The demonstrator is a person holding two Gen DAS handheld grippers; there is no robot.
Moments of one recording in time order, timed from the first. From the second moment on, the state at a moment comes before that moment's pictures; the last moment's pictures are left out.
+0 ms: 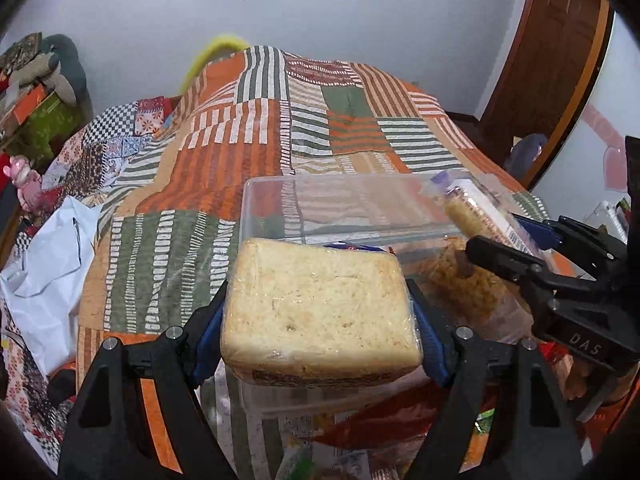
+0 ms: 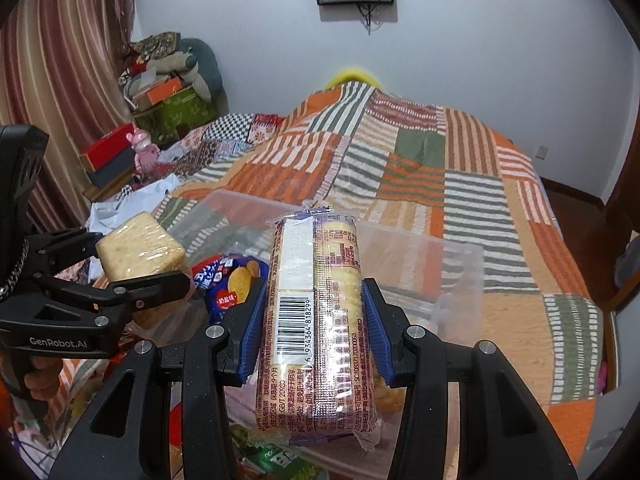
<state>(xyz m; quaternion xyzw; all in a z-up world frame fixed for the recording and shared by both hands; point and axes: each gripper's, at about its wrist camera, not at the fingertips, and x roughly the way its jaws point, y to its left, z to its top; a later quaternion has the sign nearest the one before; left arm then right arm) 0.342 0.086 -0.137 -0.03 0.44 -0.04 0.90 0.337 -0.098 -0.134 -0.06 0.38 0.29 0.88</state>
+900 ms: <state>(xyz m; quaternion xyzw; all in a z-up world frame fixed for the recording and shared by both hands) 0.325 0.080 -0.121 -0.03 0.42 -0.04 0.90 0.337 -0.106 -0.140 -0.07 0.41 0.28 0.86</state>
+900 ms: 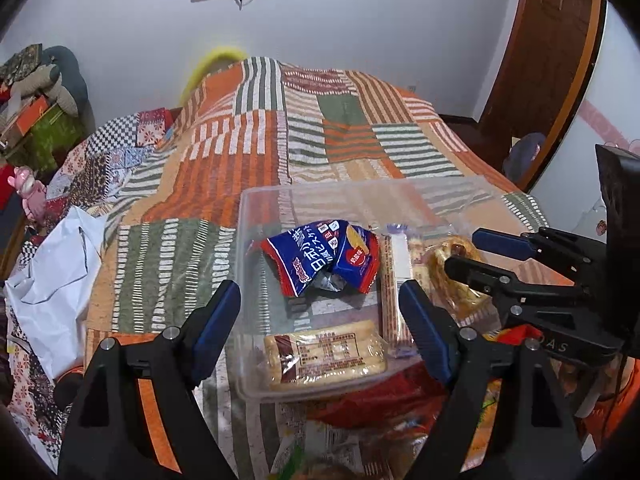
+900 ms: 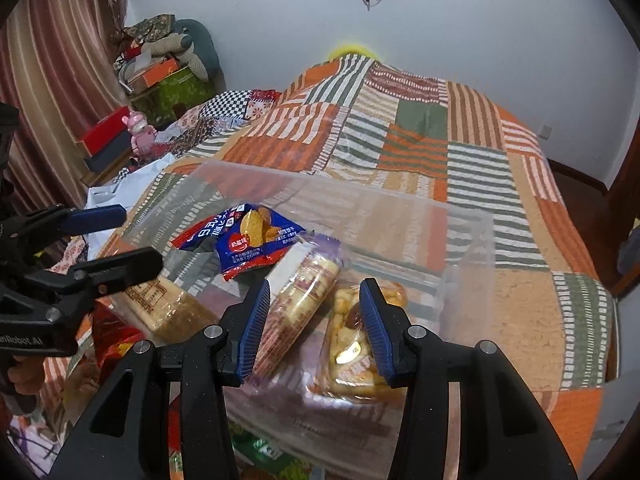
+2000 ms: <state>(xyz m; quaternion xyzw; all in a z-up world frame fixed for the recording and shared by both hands) 0.203 0.094 -0.107 -0.02 0.41 -0.02 0.91 0.223 -0.158 -0.093 -0.06 0.34 0.28 0.90</state>
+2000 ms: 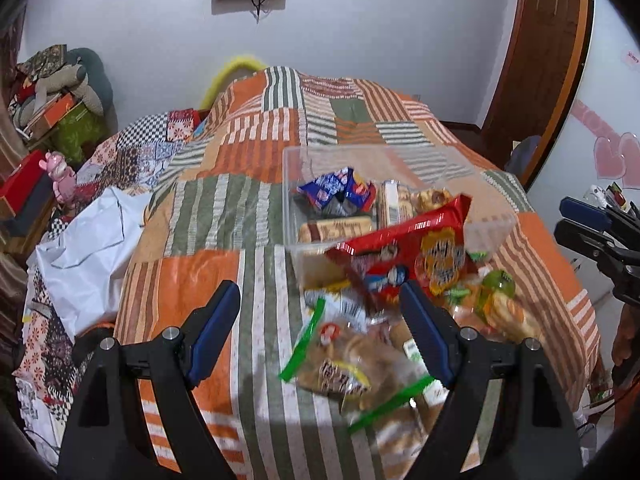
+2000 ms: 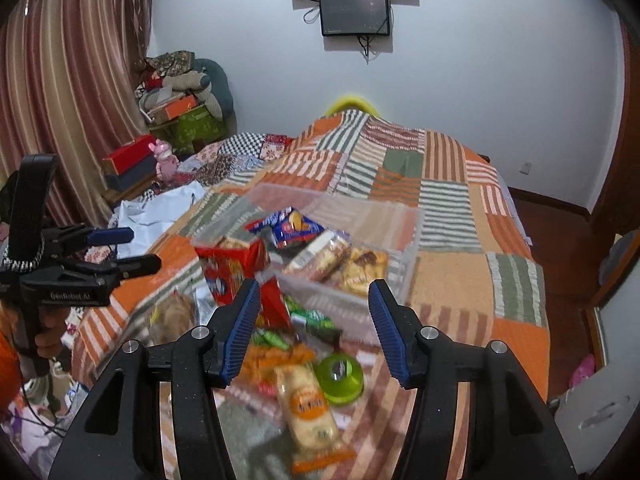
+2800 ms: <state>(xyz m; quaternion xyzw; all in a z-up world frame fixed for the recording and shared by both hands) 0.195 0.086 -0.164 -0.03 0.46 -0.02 0.89 0.210 -0.170 -0.172 -0.03 0.43 0.28 0.86</state>
